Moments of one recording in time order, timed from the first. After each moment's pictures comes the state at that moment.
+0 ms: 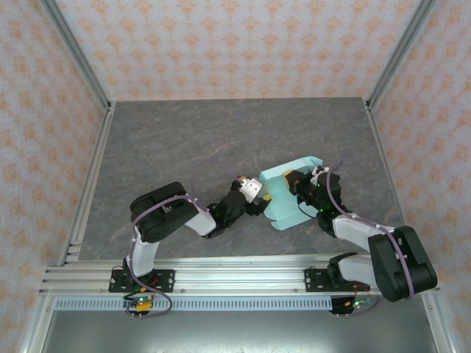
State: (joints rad) left arm -0.90 1.99 0.70 0.96 -0.31 -0.02; right arm 0.27 1.22 0.29 0.61 -0.36 1.42
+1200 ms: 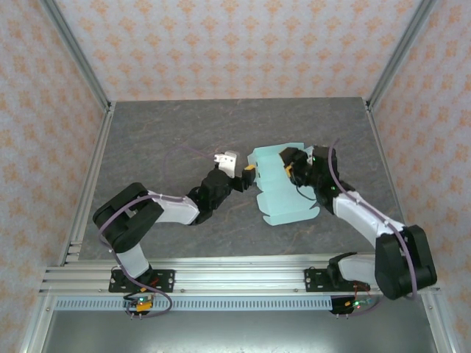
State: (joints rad) left arm -0.74 1.72 0.69 0.79 -0.29 -0.34; right arm 0.28 1.28 0.70 0.10 -0.31 1.27
